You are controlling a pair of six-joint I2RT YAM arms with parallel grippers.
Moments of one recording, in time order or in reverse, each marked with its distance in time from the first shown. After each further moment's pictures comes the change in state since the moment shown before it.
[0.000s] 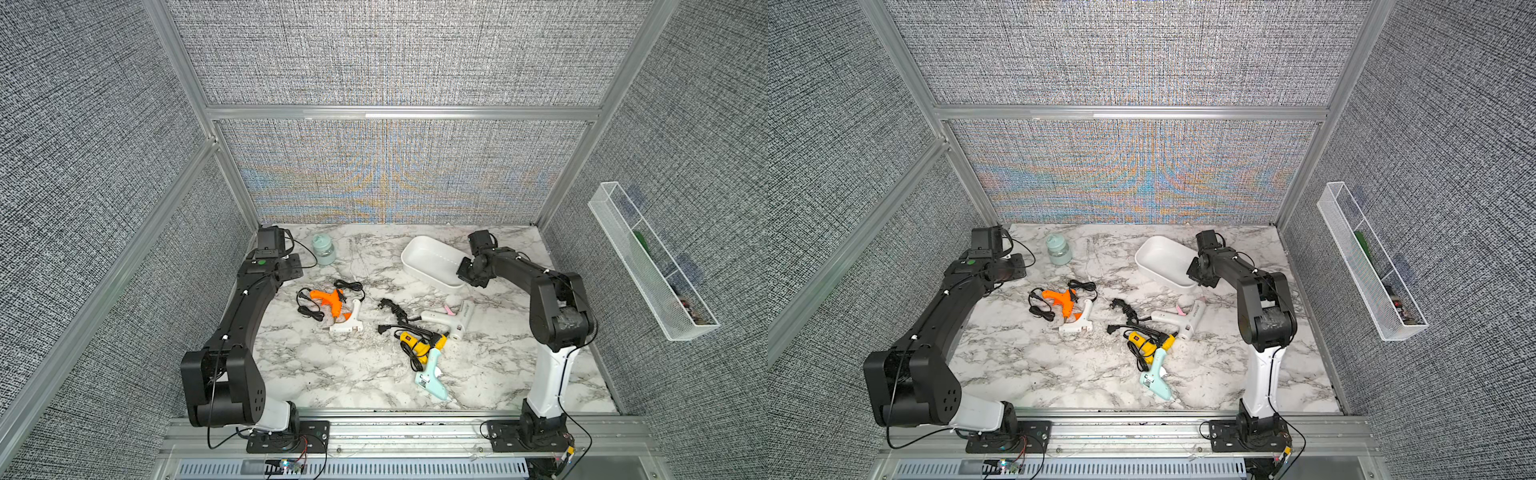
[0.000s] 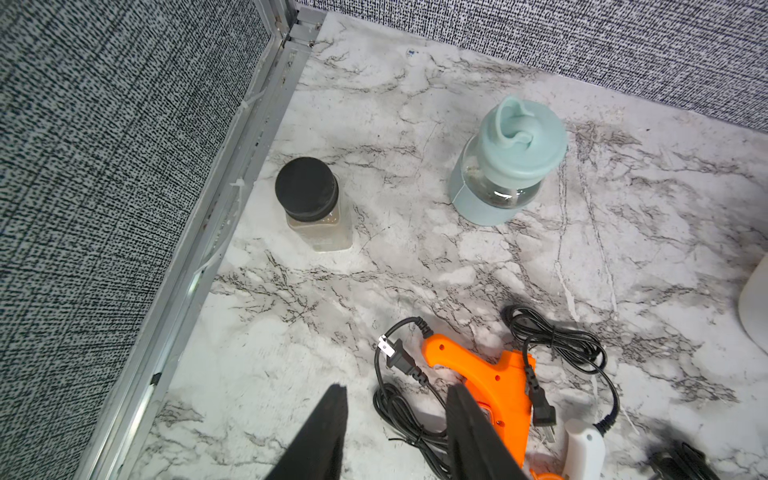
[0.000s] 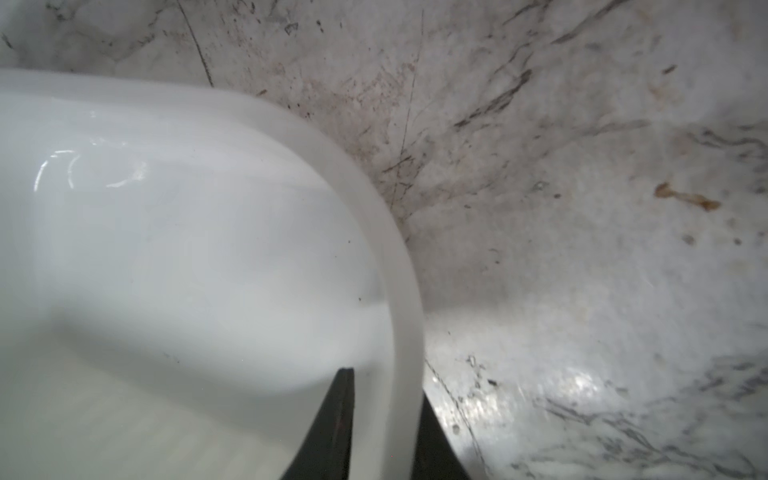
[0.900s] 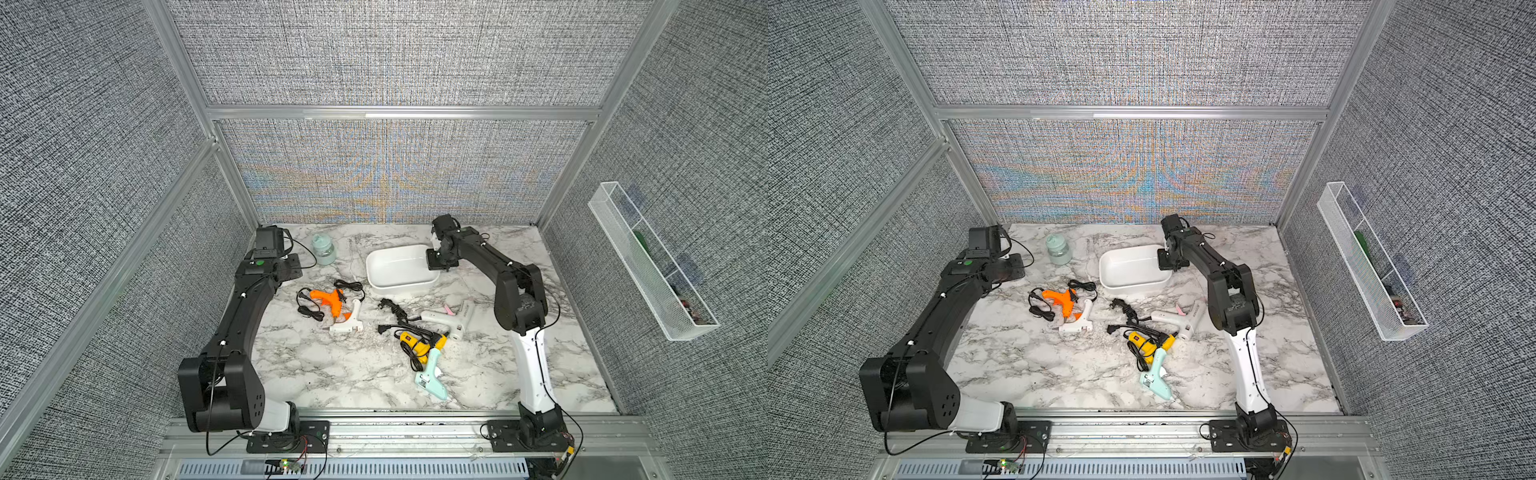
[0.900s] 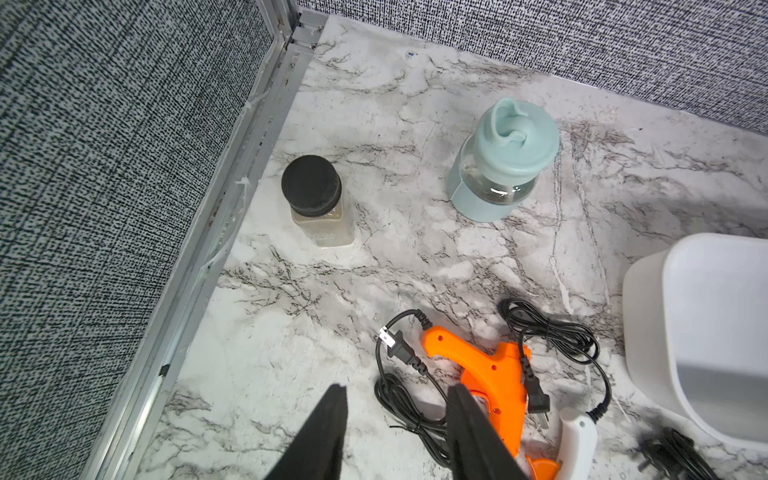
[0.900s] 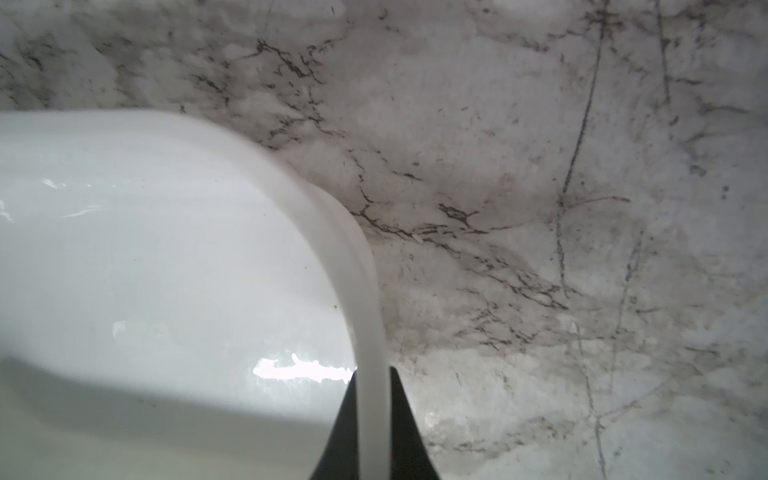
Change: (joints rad) left arm -0.003 -0.028 0.002 -0.034 0.000 -0.001; right arm 0.160 0.291 0.543 -0.295 -0.008 -0.420
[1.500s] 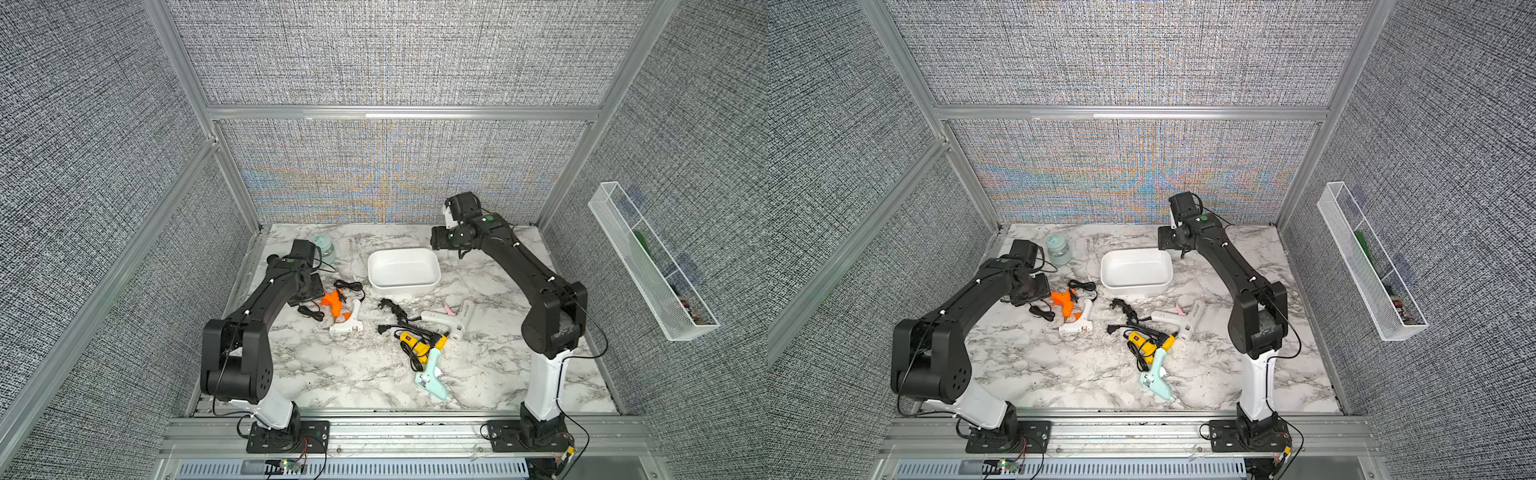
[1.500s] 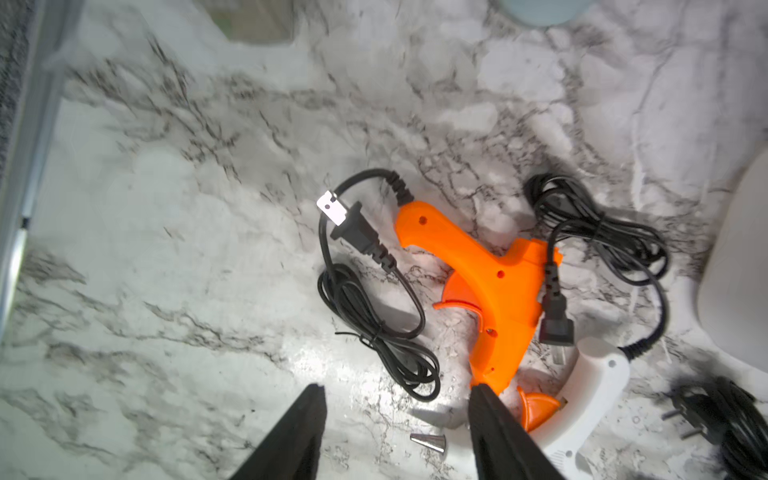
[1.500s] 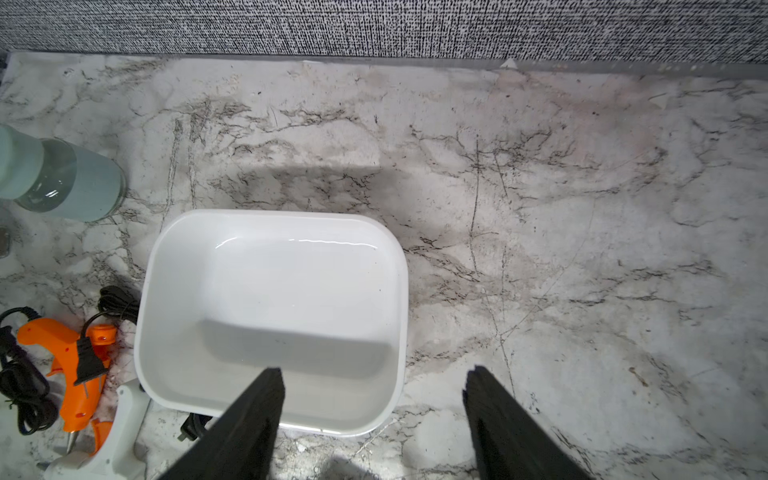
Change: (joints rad) left arm -0.155 0.211 -0.024 -0.183 -0.028 -0.296; right arm 0.013 -0.345 -0.082 0.013 0.047 0.041
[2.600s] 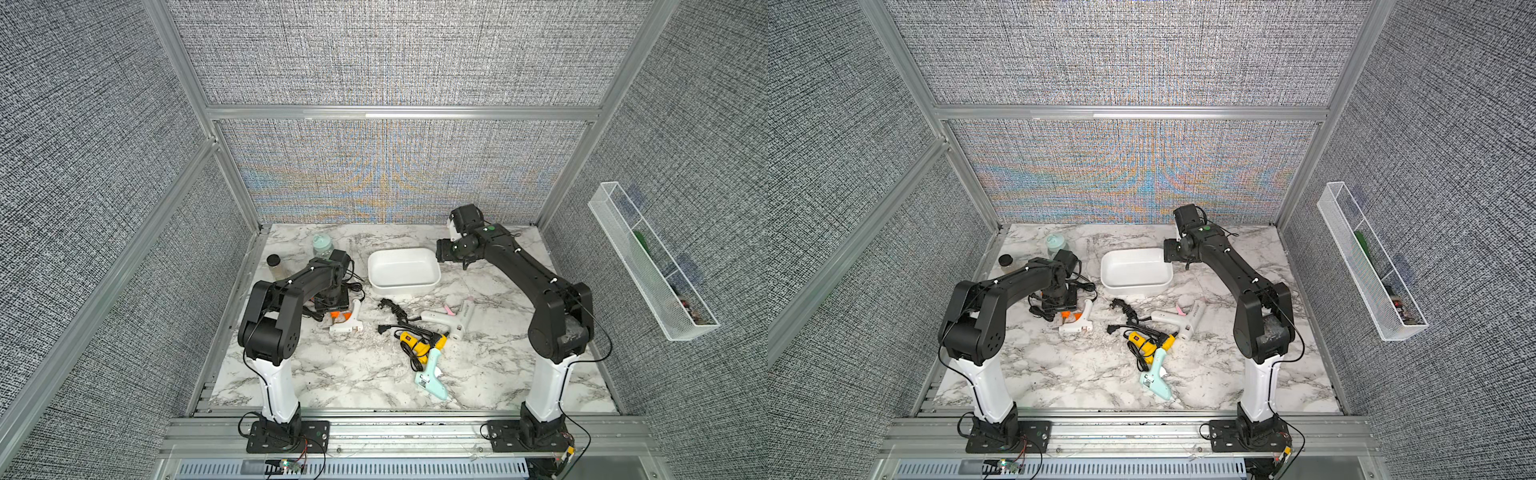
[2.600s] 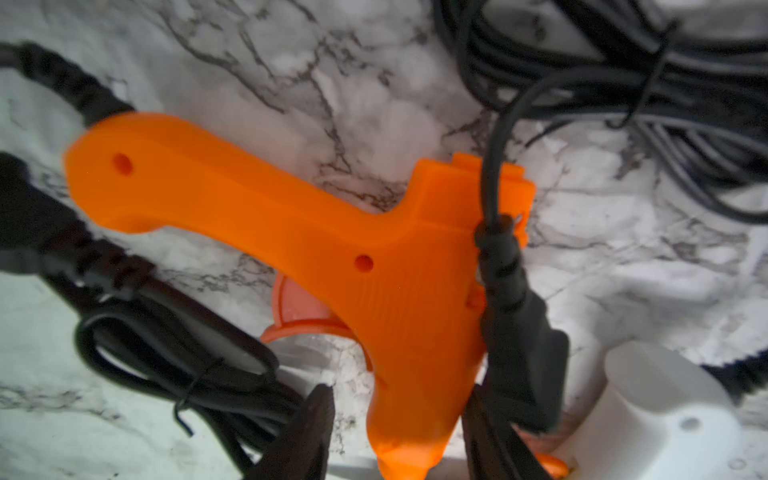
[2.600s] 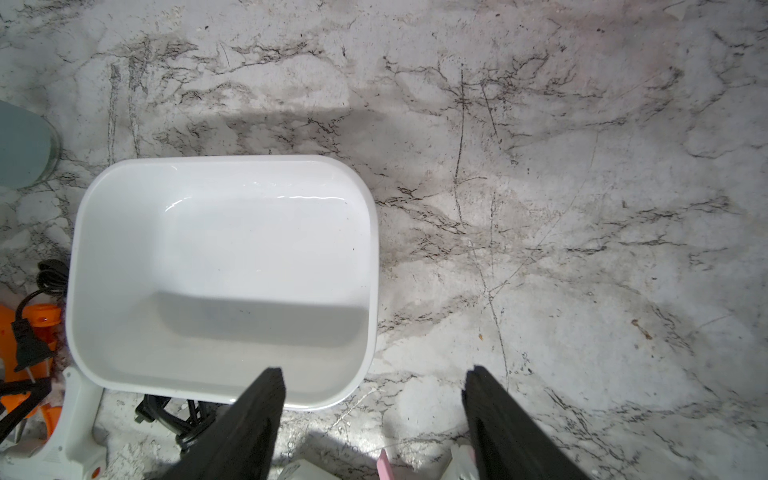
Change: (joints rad) left arm -0.170 0.280 0.081 -0.016 0.002 0.049; right arm -0.016 -0.048 -0.187 0.048 -0.008 0.007
